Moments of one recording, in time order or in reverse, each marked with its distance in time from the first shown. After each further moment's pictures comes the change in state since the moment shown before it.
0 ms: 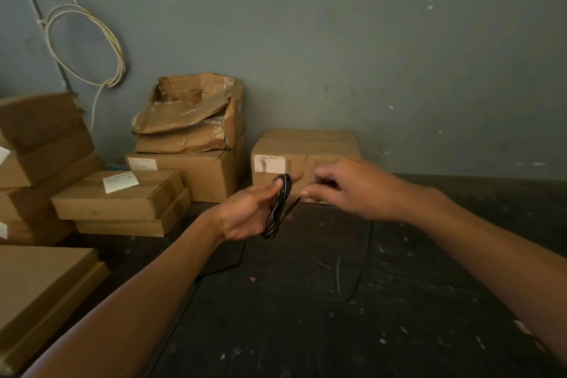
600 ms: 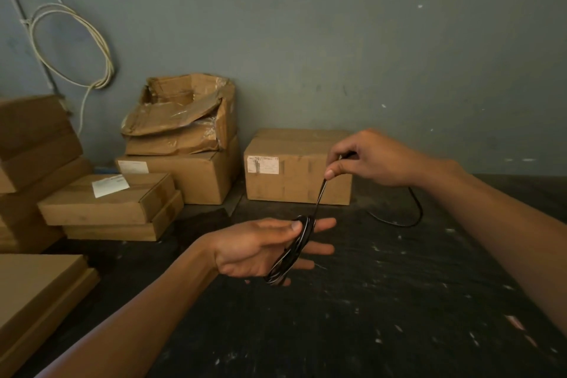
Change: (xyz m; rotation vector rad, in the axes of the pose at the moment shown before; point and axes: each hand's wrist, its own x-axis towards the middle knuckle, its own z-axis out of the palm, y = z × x) left_hand -0.019 -0.014 0.022 0.081 -0.478 -0.196; right_hand 0.011 0.054 -0.029 0.083 0.068 0.045
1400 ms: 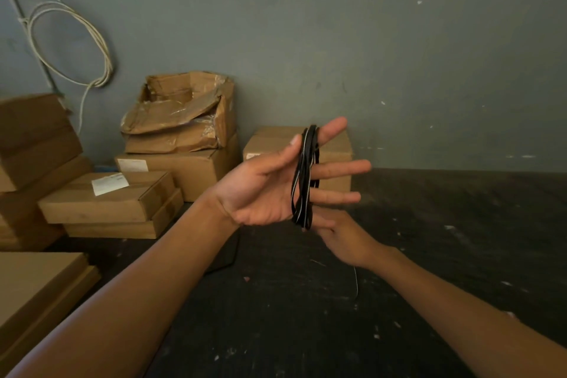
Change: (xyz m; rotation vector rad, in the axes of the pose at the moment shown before) left_hand 0.013 0.073 0.023 -0.120 -0.256 0.411; right_hand -0.029 0.028 0.146 0.376 0.104 0.052
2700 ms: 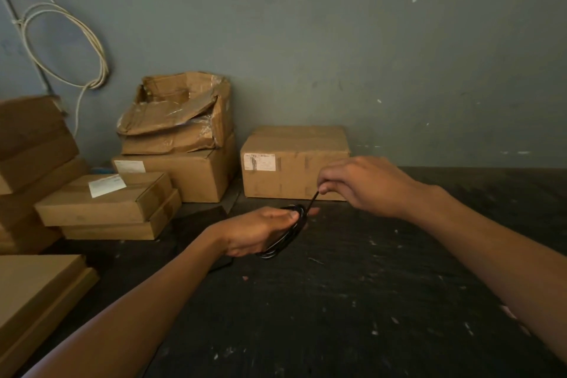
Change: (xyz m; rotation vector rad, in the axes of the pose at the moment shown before) left_hand -0.027 -0.069 -0.046 0.396 0.551 -0.453; right_hand 0.009 -0.062 -0.094 -0.715 -0.054 -0.218
